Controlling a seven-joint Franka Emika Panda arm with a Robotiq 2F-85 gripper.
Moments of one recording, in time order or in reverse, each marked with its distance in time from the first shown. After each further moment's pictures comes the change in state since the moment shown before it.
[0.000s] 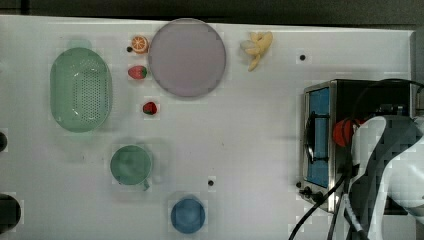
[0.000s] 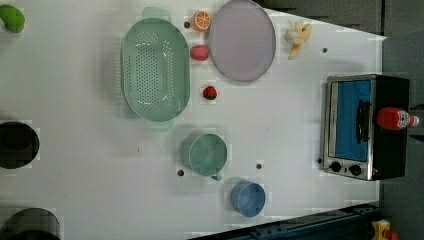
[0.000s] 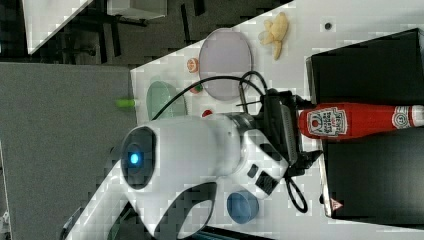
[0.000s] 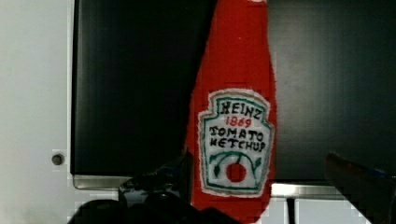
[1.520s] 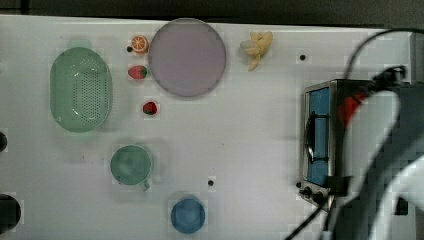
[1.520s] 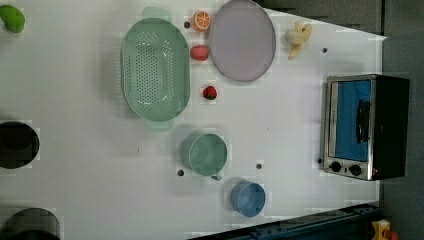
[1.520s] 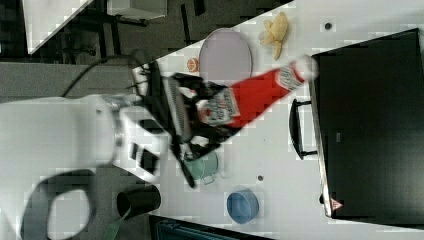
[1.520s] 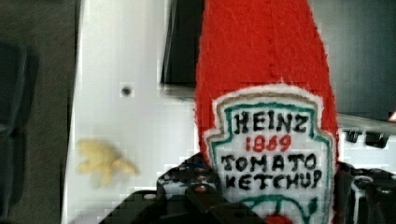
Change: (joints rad) arm 0.117 -0.103 0.073 0.255 -0.026 -0.319 -0.002
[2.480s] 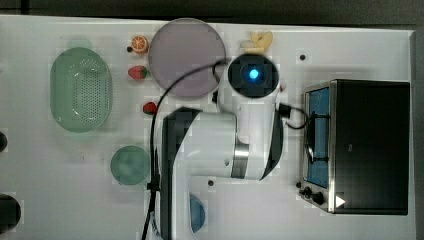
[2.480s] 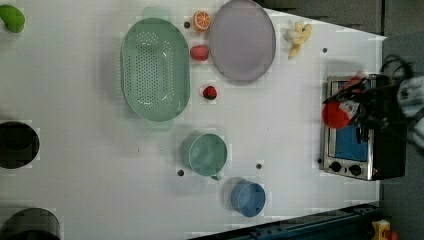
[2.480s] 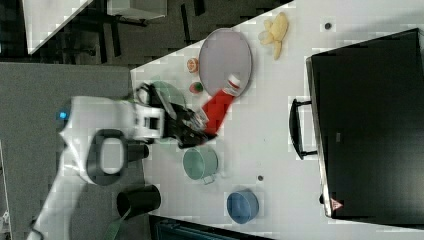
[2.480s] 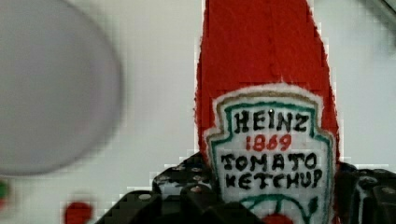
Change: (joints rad) arm 0.120 -0.024 0.291 -0.486 -0.084 0.249 0.009
